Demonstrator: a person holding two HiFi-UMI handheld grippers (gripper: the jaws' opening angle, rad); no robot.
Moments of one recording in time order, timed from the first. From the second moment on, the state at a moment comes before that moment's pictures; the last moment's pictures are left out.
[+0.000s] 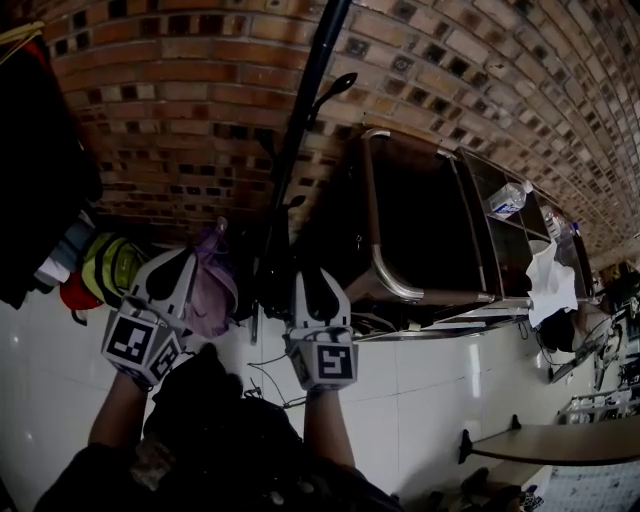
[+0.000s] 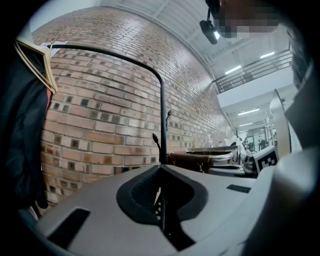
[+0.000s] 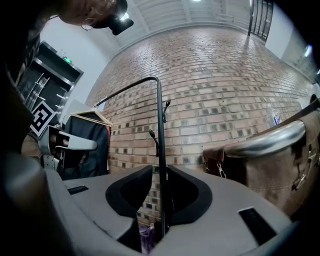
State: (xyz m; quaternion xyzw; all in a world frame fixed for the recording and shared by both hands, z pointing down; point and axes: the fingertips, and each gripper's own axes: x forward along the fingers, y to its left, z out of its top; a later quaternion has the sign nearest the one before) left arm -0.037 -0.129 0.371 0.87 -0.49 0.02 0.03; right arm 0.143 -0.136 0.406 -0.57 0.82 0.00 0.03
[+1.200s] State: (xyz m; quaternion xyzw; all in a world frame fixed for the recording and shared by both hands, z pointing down) left arm -0.003 -0.291 0.468 0.90 -0.42 0.04 0.07; right arm 0.117 -0.282 0.547 -0.56 0.83 -0.06 -0.06
